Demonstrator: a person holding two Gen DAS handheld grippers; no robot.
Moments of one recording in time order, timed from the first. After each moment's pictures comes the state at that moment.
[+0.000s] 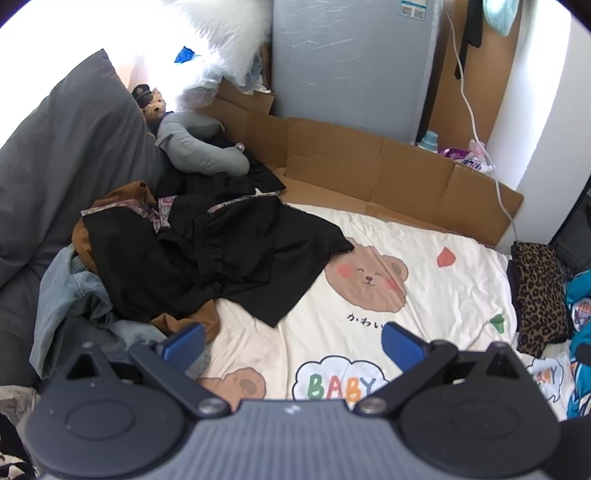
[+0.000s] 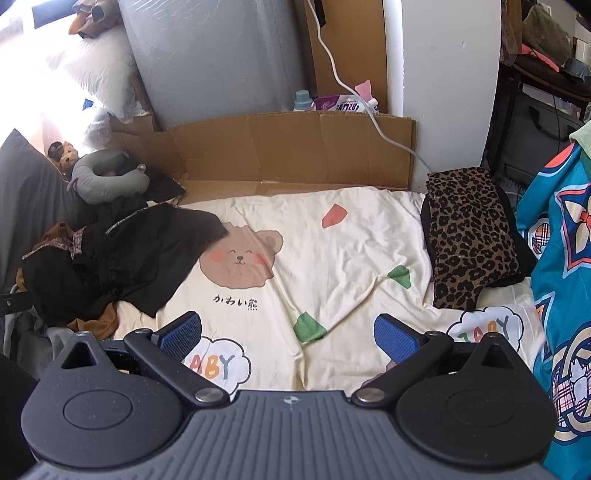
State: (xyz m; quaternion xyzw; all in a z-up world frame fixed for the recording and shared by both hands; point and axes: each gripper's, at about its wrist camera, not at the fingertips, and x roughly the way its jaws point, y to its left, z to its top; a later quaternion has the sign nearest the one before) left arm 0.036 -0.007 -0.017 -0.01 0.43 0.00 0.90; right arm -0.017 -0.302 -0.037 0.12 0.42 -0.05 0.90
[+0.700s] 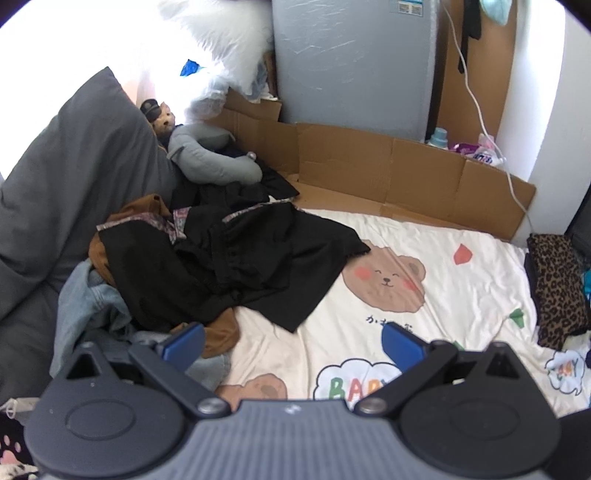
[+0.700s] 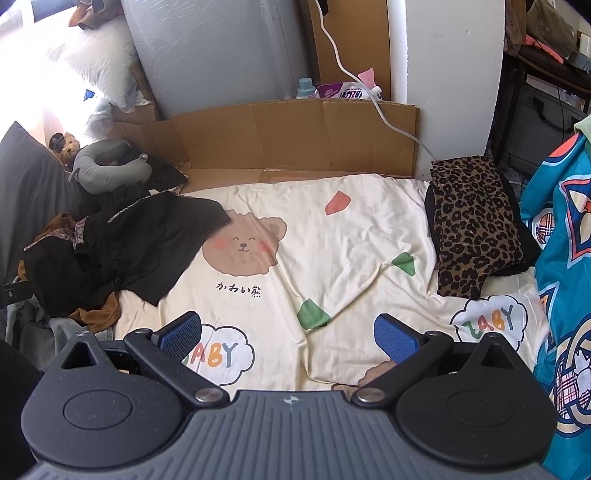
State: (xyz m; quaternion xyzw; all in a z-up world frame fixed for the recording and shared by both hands) left arm 0.033 -0.013 -0.017 0.03 0.42 0.02 0.91; right arm -0.019 -0.299 -0.042 0.12 0.43 -0.04 0.89
